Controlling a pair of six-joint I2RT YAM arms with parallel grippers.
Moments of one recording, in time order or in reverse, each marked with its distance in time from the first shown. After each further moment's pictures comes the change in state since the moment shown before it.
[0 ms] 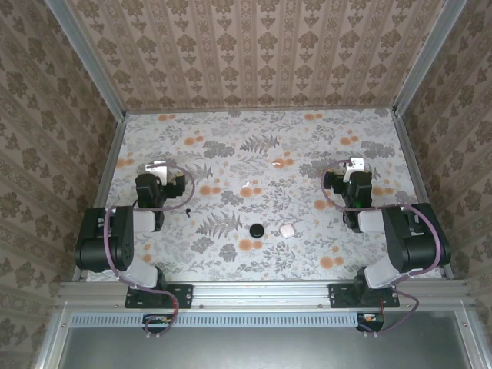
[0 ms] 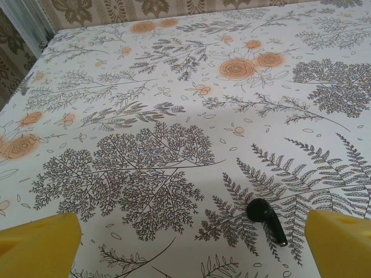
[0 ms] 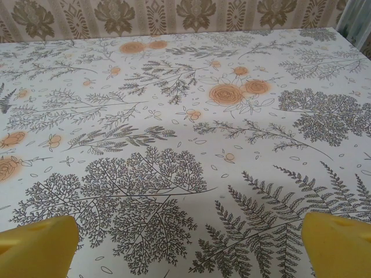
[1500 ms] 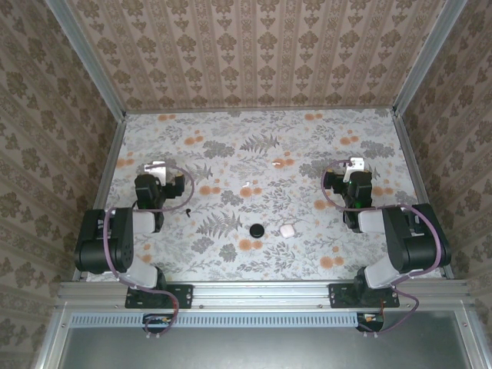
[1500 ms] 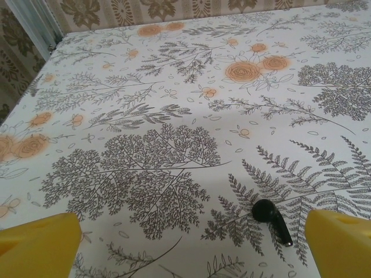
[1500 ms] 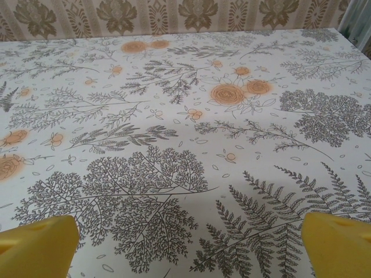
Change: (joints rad) left arm 0.000 -0.037 -0.019 0.000 -0.023 0.000; right arm 0.000 -0.019 0.000 -0.020 -0.009 -0.008
